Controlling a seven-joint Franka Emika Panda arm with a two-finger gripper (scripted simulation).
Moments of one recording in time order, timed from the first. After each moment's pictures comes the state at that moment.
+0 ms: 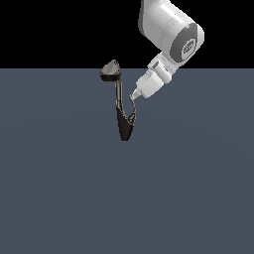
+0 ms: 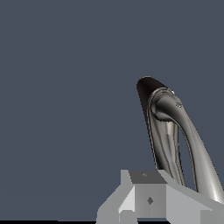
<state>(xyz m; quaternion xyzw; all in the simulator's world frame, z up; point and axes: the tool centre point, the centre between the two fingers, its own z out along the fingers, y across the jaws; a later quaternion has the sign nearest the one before) 0.102 -0.023 0.182 -0.65 0.66 0.27 0.27</state>
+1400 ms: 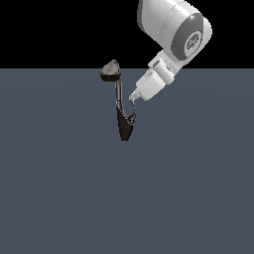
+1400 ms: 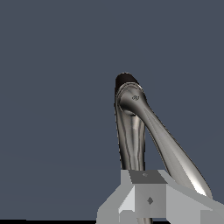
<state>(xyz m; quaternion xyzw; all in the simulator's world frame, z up) 0.061 -0.018 0.186 -0.65 0.66 0.26 0.28</state>
